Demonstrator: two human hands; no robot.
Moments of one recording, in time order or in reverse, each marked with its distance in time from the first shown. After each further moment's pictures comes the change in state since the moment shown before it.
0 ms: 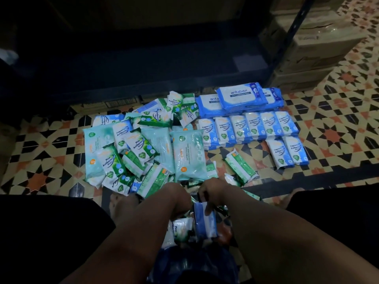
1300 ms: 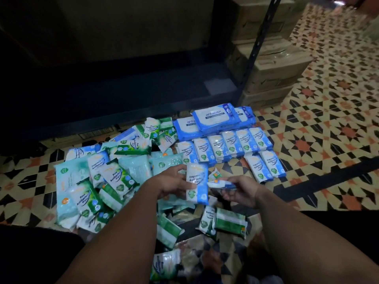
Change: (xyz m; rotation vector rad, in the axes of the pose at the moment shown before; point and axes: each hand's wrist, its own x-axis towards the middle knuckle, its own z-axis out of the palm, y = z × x) left_hand 0.006 -0.057 -0.070 -1.828 0.457 0.169; right_hand -0.060 0.107 -0.039 1.884 0.295 0.199
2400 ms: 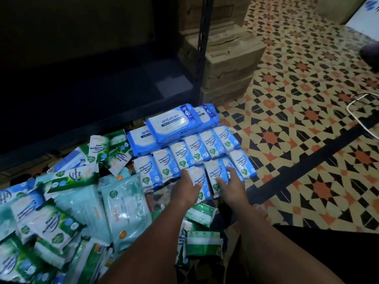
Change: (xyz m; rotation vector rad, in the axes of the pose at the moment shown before) left_hand 0.127 0.022 0.131 0.574 0.301 0.035; right_hand 0.035 -0.009 -0.068 -0.607 0.725 -0.411
